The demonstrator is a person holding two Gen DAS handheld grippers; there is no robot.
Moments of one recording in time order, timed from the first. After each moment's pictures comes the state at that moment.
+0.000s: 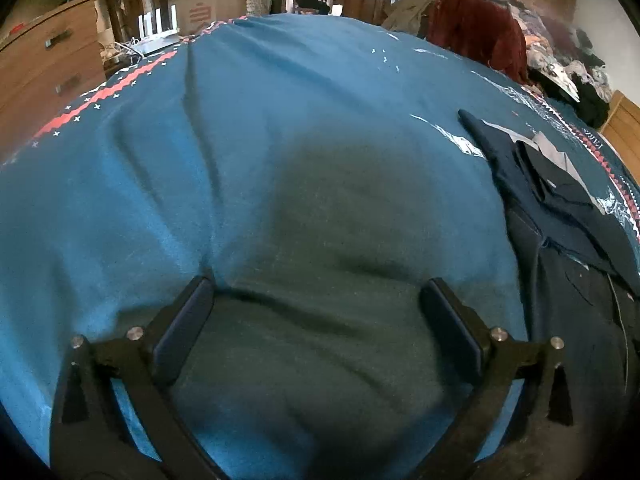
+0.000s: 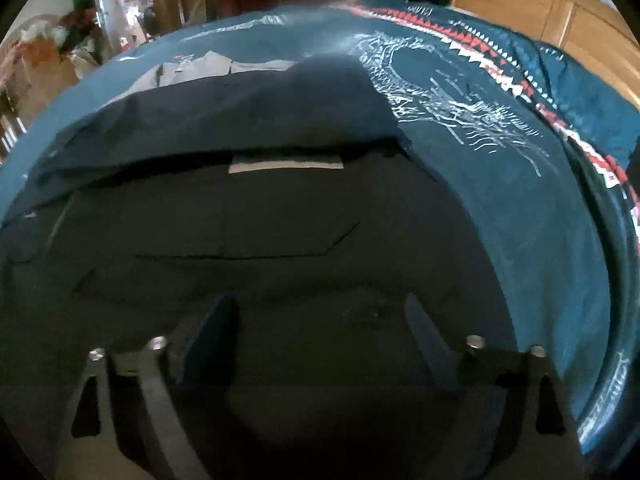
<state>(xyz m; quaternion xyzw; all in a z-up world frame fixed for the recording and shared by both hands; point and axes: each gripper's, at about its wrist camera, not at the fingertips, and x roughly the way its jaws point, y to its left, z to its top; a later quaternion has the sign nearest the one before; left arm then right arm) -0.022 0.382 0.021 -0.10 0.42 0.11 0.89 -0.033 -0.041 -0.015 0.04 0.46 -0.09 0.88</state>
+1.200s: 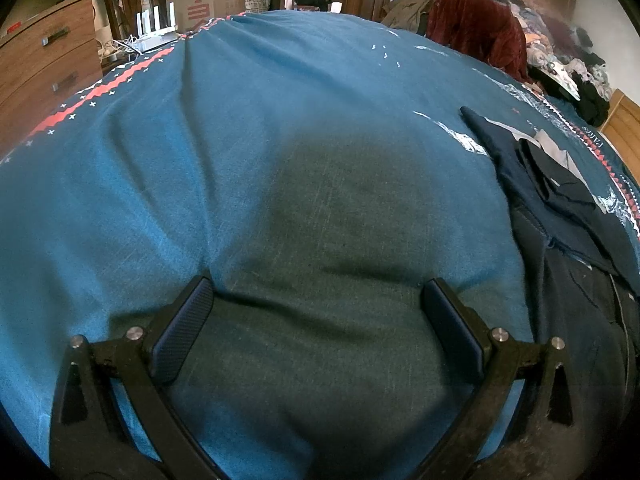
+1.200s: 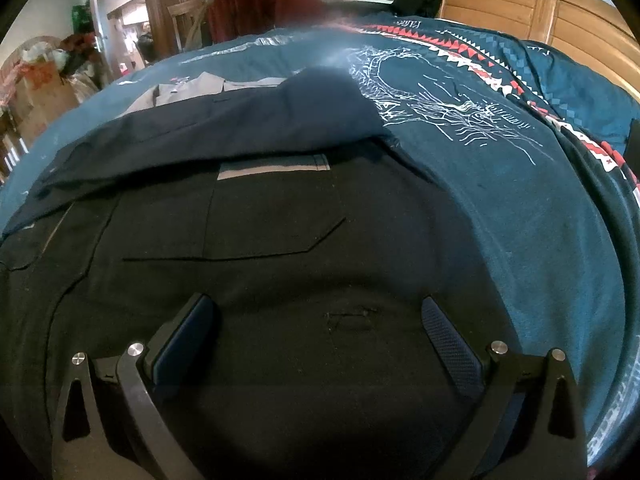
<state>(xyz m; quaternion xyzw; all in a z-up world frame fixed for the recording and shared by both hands) -0.019 0.386 0.015 -0.10 0.43 0.11 0.89 -0.046 -0.046 -0.024 0.06 0.42 -0.09 0.90</state>
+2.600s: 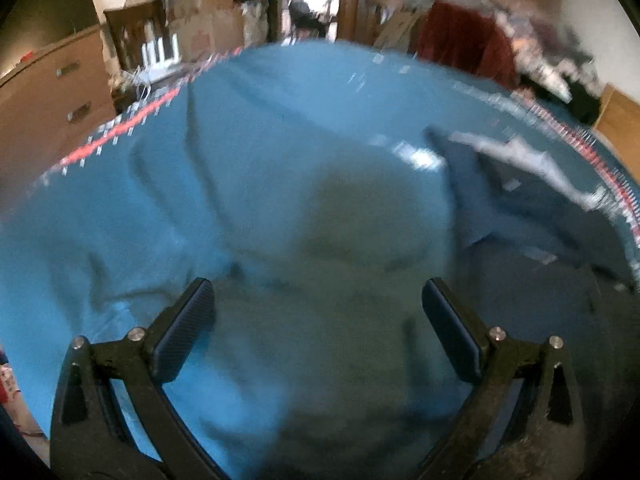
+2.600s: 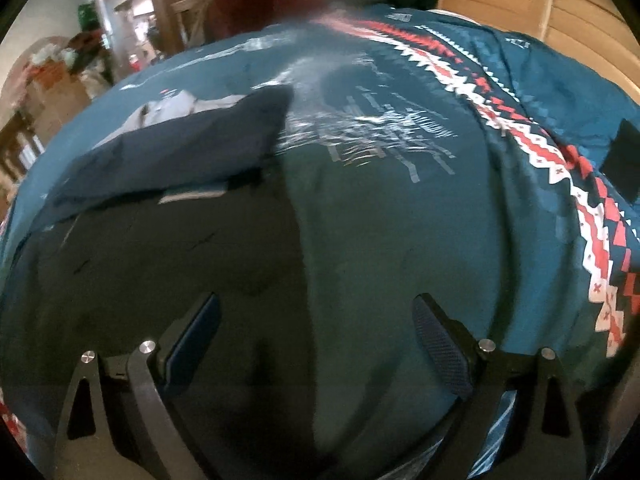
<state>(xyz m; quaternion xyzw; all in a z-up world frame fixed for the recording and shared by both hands) -0.053 0.327 0.080 -0.07 0.36 0.10 0.92 -0.082 -0.160 0.031 0.07 0.45 -0.06 0.89</state>
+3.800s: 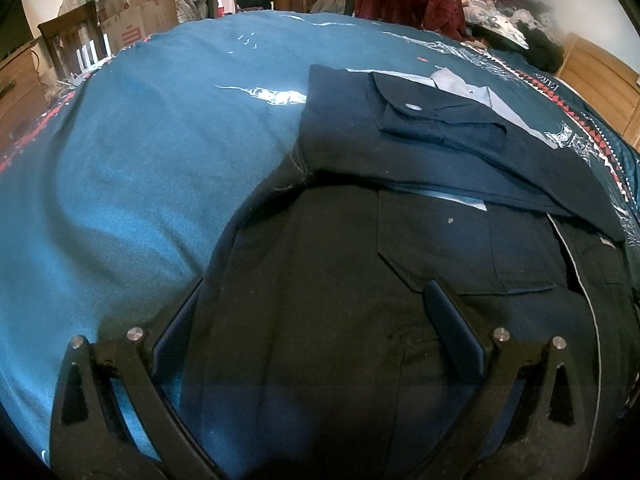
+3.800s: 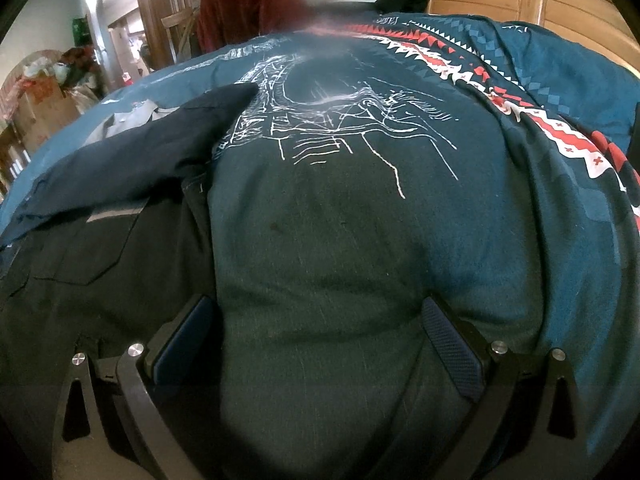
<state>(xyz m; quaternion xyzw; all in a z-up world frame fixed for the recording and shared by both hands) 0.001 0.233 0.010 -0.05 0.44 0.04 0.90 -0.041 -0.191 -0.030 0.07 0.41 -0.07 0.90</state>
